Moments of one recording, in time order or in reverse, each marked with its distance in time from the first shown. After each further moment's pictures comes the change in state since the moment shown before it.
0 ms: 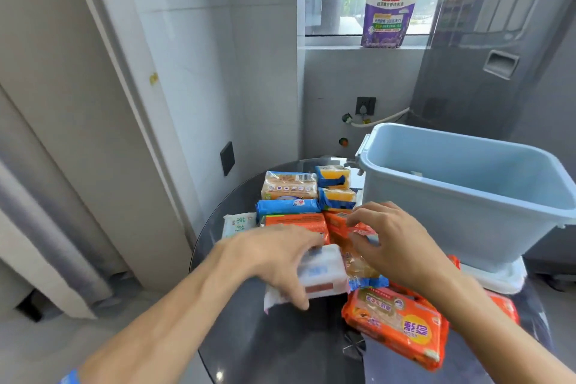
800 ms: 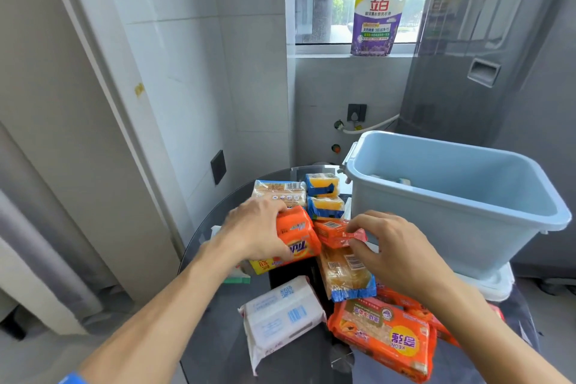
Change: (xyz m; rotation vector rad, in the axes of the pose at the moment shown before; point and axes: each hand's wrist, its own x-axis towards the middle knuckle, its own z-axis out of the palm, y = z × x) left_hand 0.025 -0.022 -0.008 -0.048 0.460 -0.302; right_hand -0.005 0.010 -0.012 0.017 0.011 0.066
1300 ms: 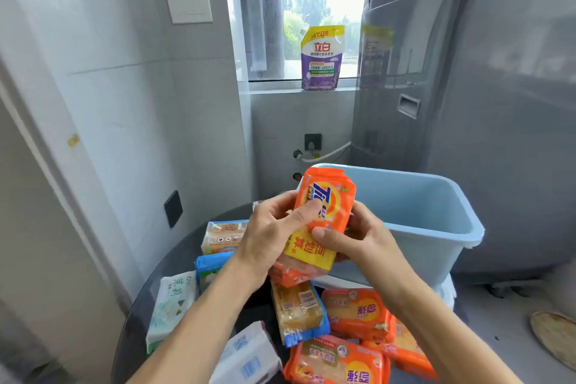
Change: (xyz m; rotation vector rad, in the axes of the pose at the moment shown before) left_hand 0.016 0.108 -0.028 -1.403 -0.060 0.213; right_hand 0.003 0.003 -0.047 1.122 0.169 0.242
